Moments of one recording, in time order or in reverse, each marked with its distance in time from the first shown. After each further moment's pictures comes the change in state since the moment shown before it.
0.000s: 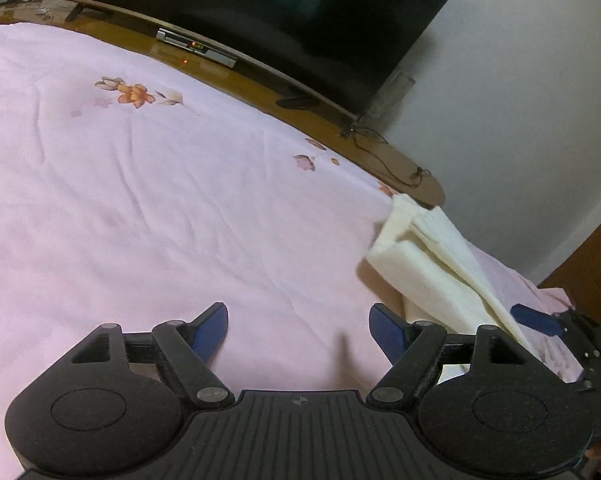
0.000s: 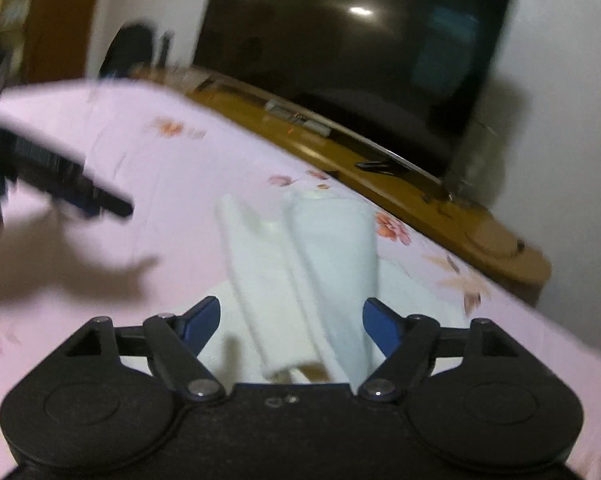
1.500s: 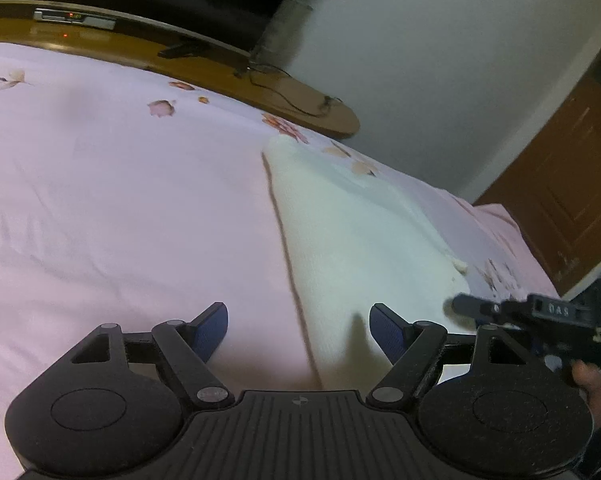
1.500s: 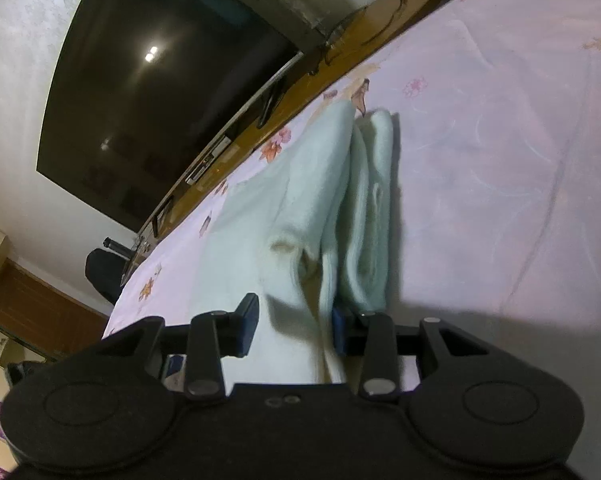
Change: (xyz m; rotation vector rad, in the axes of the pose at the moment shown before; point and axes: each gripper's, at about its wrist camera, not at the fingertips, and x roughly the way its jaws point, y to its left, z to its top) left arm 0.047 -0.073 -0.010 0.185 0.179 -0.221; right arm -0.017 -0.138 -0.134 1.218 0.013 0.319
